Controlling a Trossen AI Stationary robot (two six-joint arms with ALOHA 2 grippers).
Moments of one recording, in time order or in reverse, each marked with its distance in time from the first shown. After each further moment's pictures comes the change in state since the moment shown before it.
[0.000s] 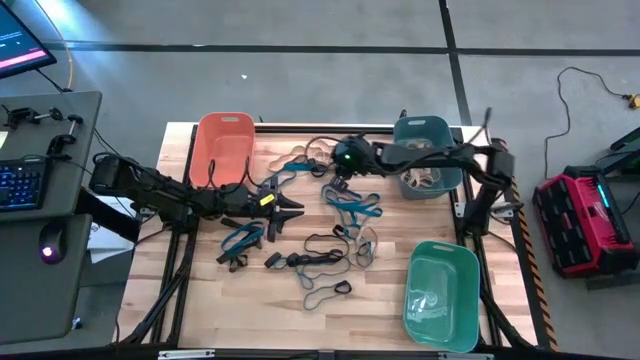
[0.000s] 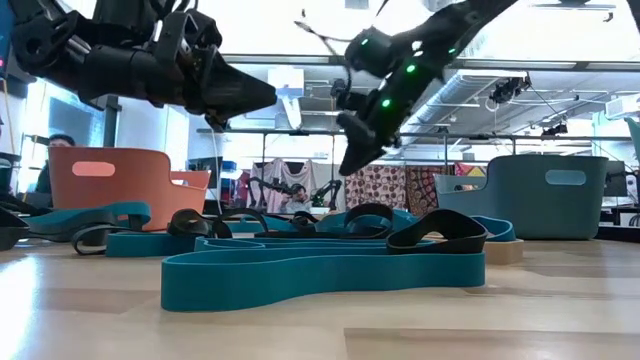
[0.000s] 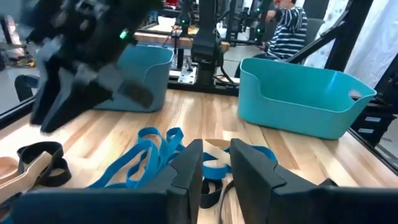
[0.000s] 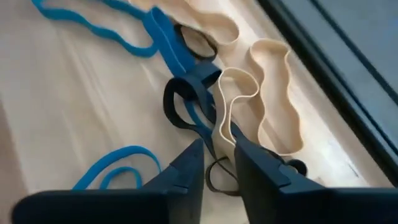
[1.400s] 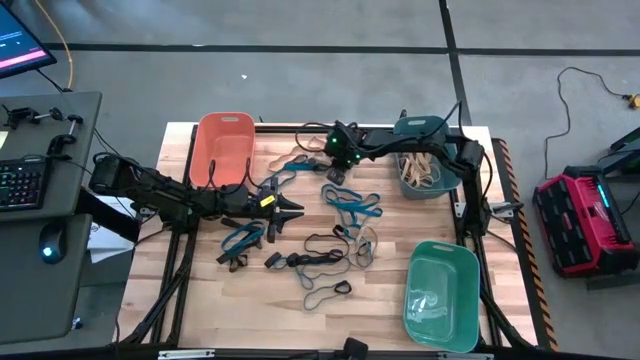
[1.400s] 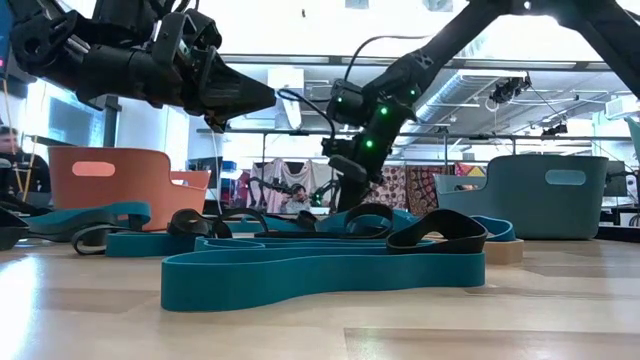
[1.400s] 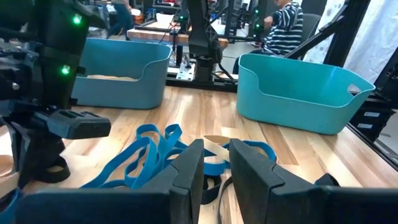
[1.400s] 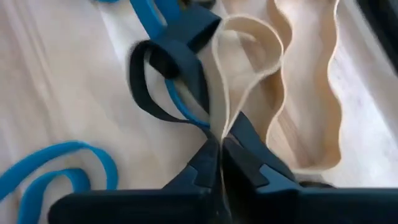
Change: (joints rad) left arm -0.006 0.000 0.000 -0.014 -0.001 0.008; right arm -0.140 0.246 0.199 -0.147 -0.229 -0.112
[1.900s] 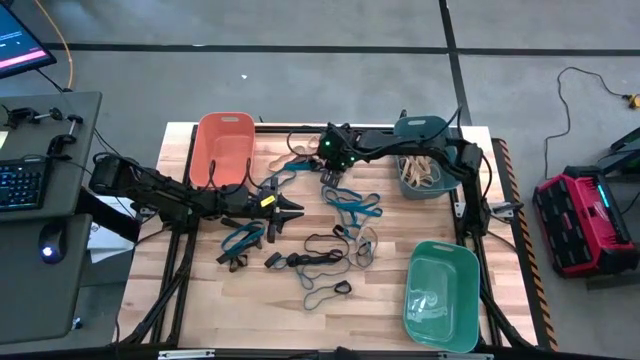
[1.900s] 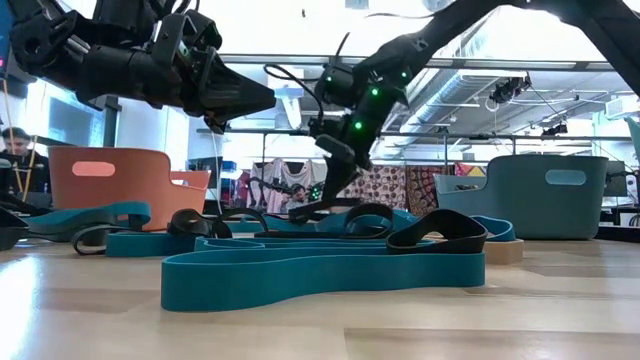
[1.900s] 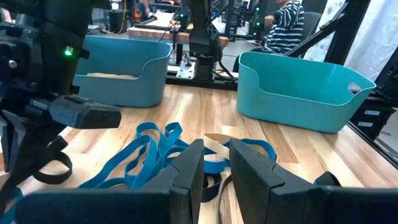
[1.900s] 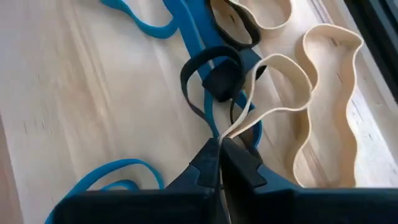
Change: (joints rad) left arm 0.000 0.000 0.000 -0.007 0.000 0.000; right arm 0.068 -0.003 0.091 -0.068 0.018 0.002
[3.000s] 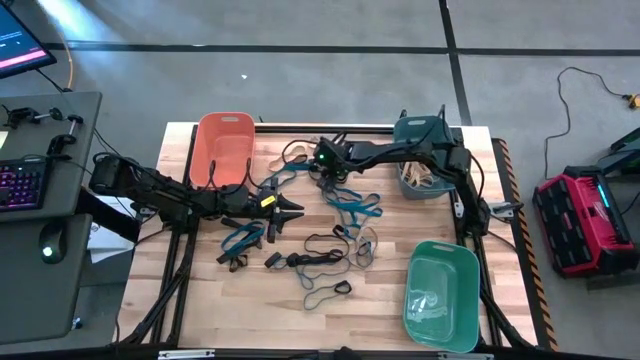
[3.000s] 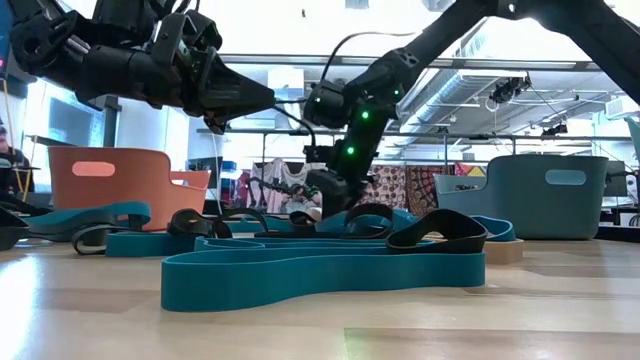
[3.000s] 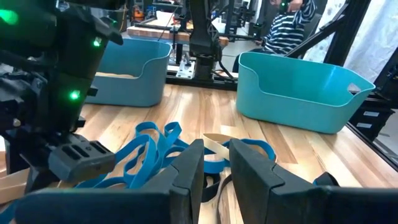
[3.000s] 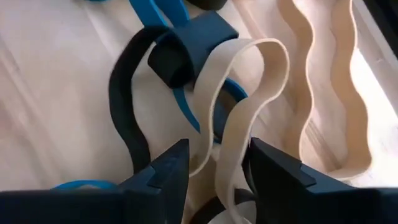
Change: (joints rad) left arm -0.001 0.000 0.000 0.000 0.000 -0.008; right arm 0.040 0.090 -0.008 0.035 0.196 0.137
